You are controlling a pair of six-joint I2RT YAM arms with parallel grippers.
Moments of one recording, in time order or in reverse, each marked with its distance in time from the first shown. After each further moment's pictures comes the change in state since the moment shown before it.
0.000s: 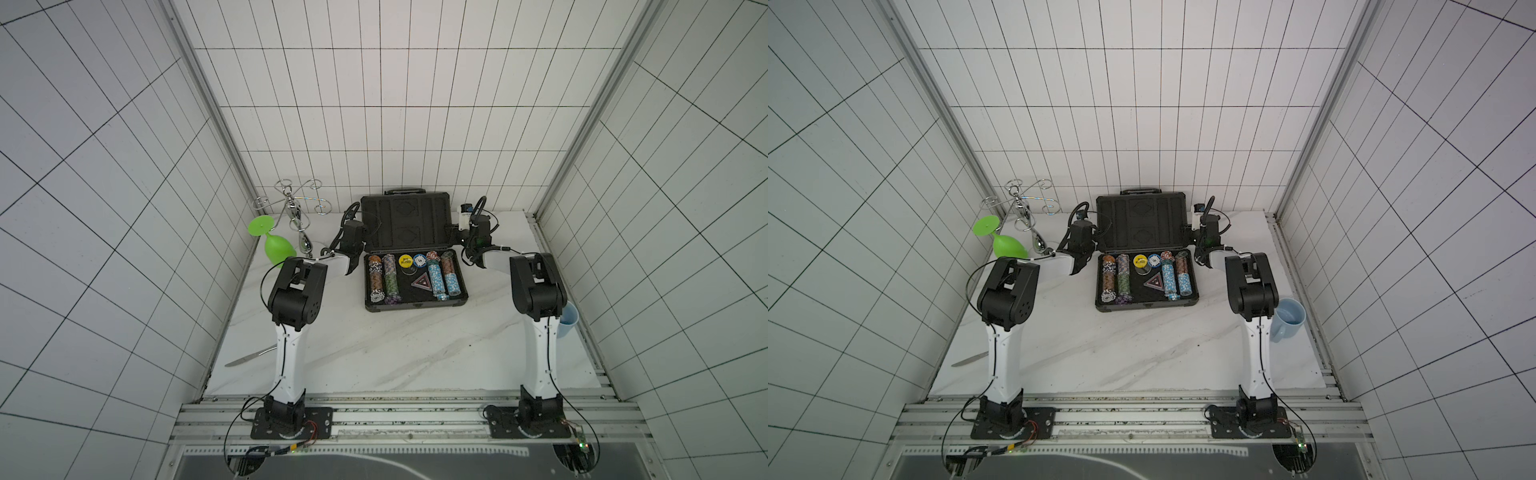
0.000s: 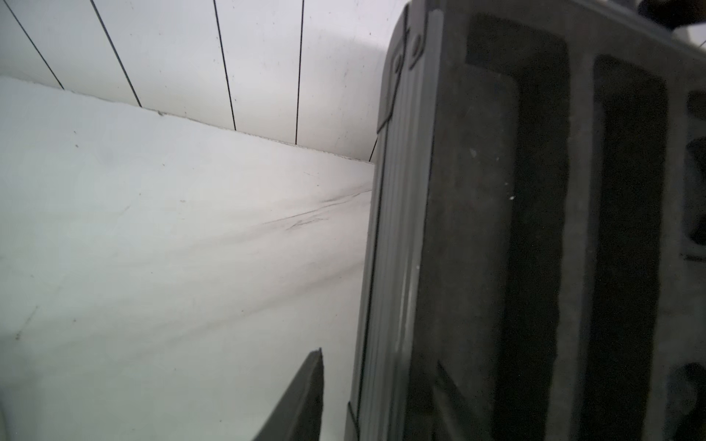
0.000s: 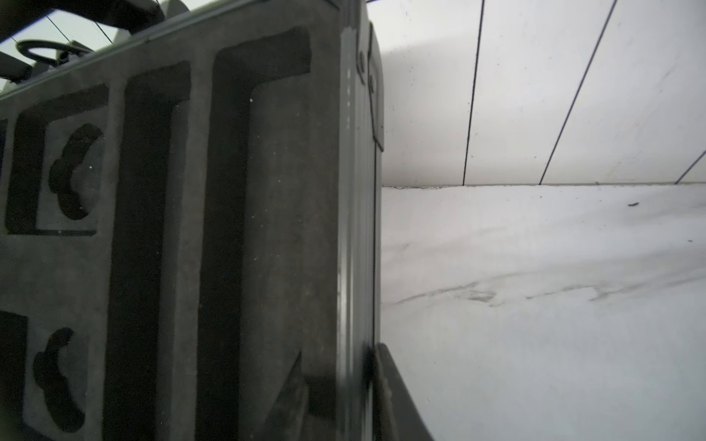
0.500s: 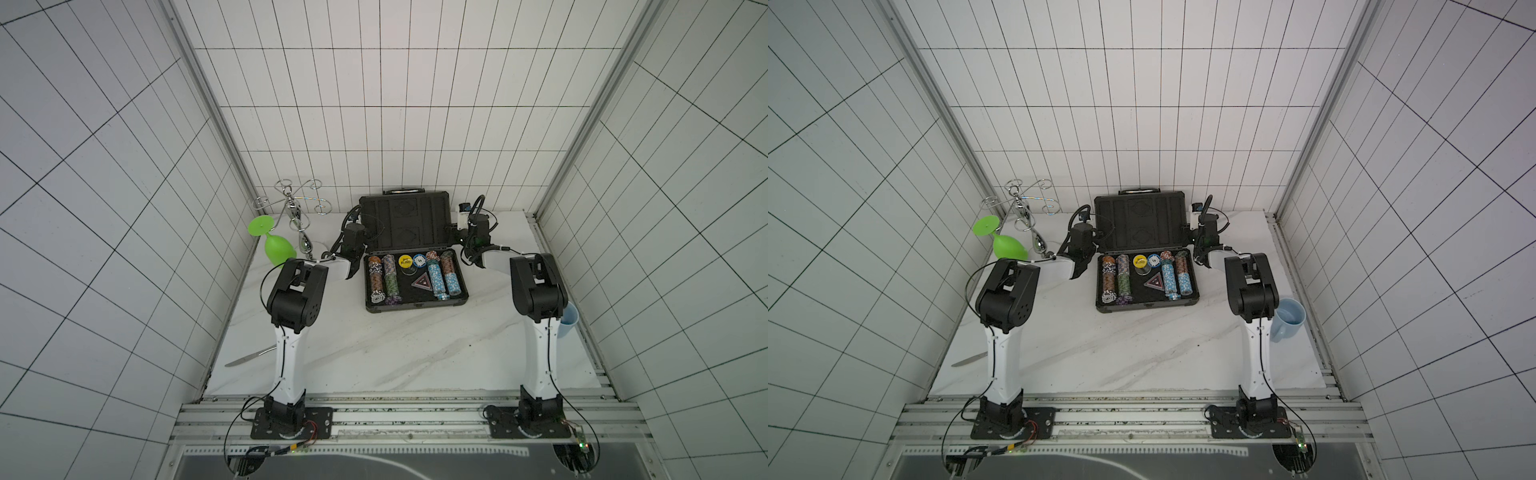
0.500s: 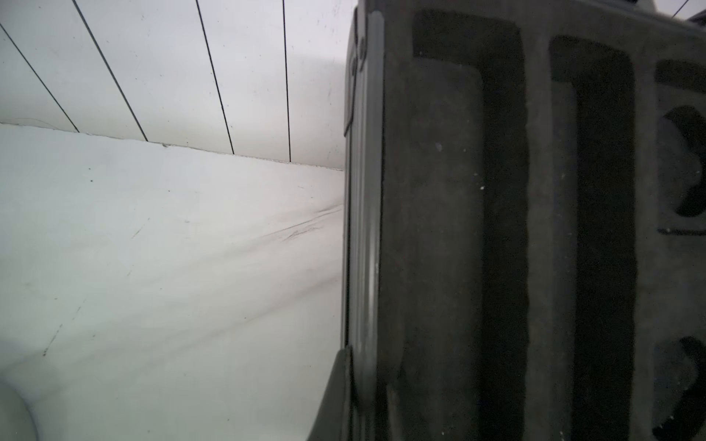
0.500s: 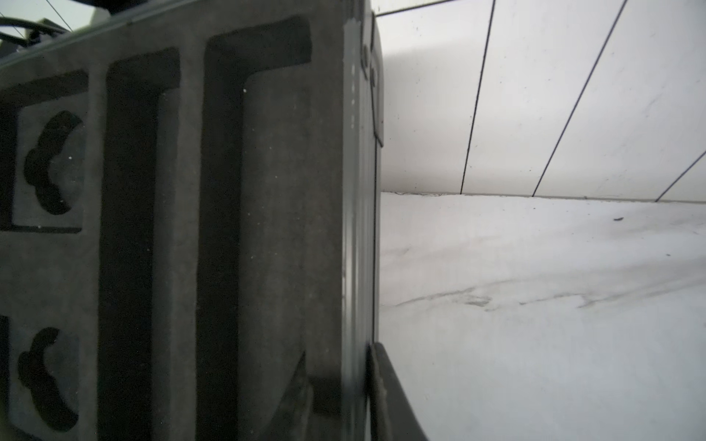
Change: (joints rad) left arm -0.015 -0.042 -0.088 0.096 -0.027 0.079; right arm 0.013 -0.038 -0.020 -0.011 0.031 -0.046
